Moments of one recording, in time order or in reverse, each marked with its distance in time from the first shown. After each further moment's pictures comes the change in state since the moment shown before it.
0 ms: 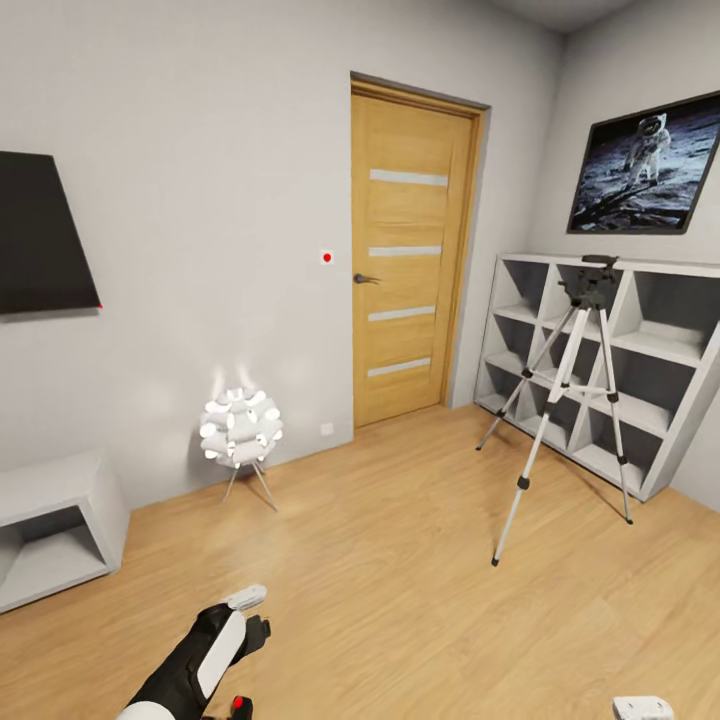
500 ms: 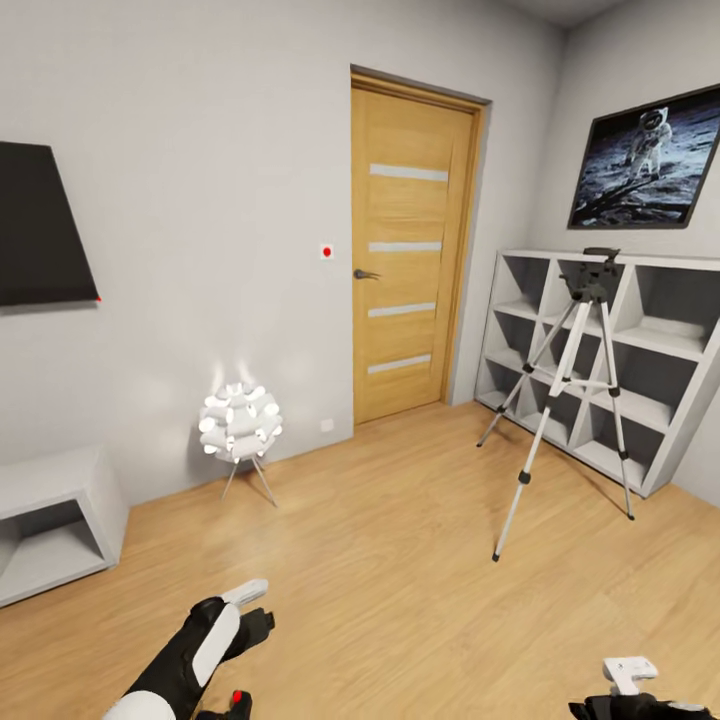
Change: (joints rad) left arm -0.025 0.016 0.024 0.022 0.008 0.039 -0.120; right arm -0.025 -0.042 0.000 -0.154 0.000 0.212 0.140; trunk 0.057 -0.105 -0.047
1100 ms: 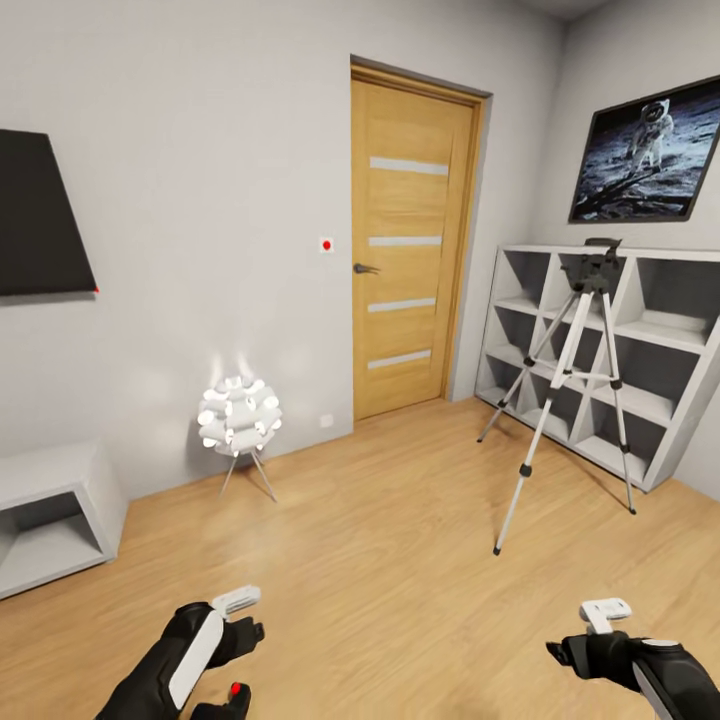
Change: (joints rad) left arm 0.088 0.053 -0.047 -0.185 -0.002 0.144 -0.009; right arm 0.014 0.005 -0.006 -0.332 0.006 0.221 0.001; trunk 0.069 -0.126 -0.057
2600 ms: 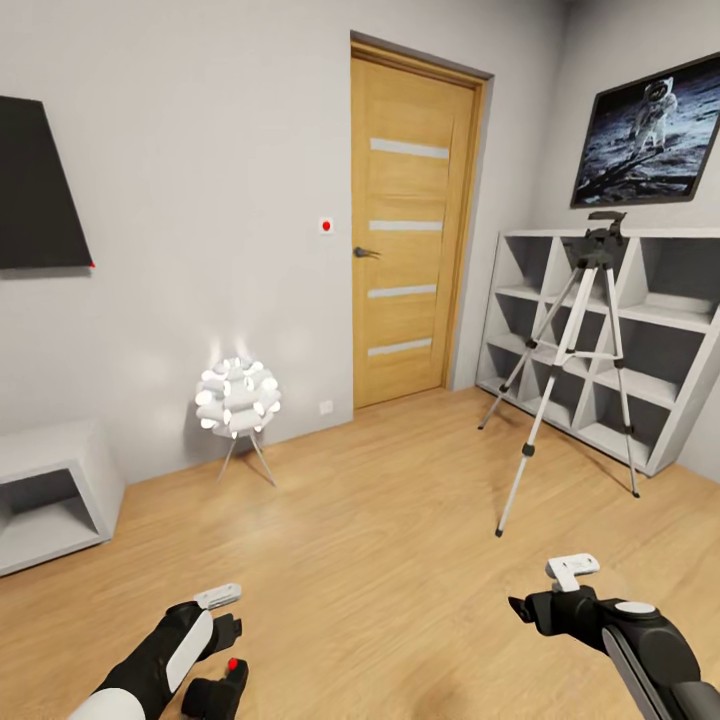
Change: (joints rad) left arm -0.104 0.048 -0.027 0.248 -0.040 -0.187 0.001; right arm 0.101 0.094 -0.003 -0.549 0.003 0.300 -0.074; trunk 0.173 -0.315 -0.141
